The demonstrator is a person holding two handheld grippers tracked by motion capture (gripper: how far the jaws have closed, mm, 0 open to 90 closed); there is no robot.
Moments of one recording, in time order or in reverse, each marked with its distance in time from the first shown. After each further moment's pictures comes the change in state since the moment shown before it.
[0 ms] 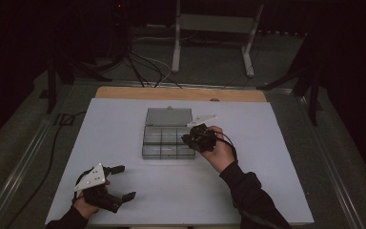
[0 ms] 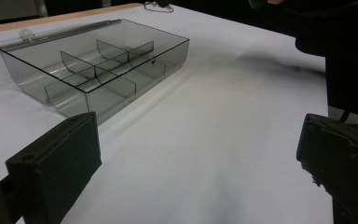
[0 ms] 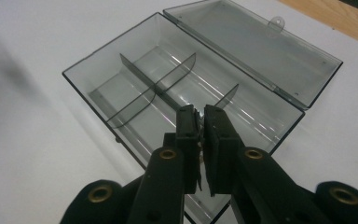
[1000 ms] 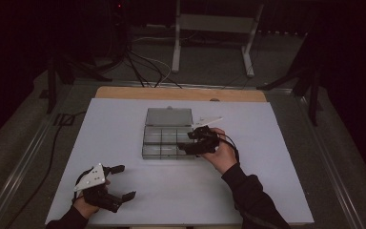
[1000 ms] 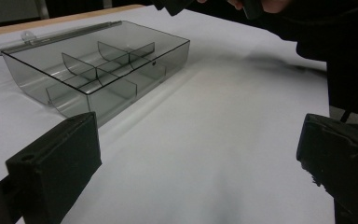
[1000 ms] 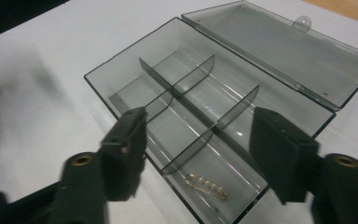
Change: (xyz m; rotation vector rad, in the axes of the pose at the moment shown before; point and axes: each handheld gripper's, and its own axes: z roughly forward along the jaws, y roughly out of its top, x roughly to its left) left arm 0.000 0.000 0.000 -0.003 0.007 0.004; right arm -0.010 -0.012 0.004 -0.061 0.119 0.044
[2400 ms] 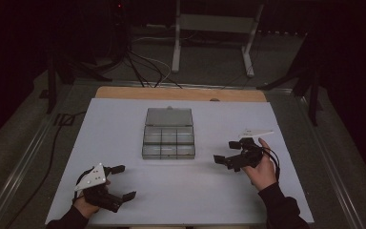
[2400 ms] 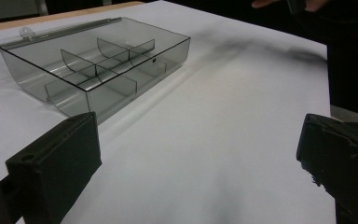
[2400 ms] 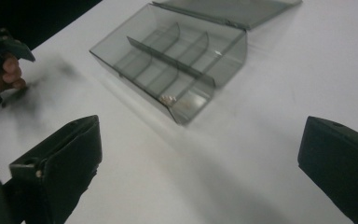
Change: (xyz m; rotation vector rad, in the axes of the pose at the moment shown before) left arm 0.001 0.000 0.001 0.010 -0.002 -0.004; right arm -0.047 -0.075 -0.093 -0.068 0.053 0.171
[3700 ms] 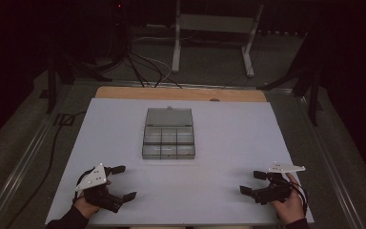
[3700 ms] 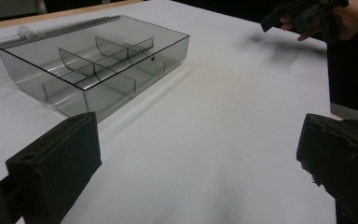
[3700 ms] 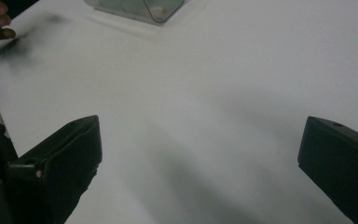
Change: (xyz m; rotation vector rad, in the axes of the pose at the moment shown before) left arm -0.001 0.000 0.001 0.005 -0.002 0.004; right arm -0.013 -0.107 -0.058 -0.007 -0.035 0.073
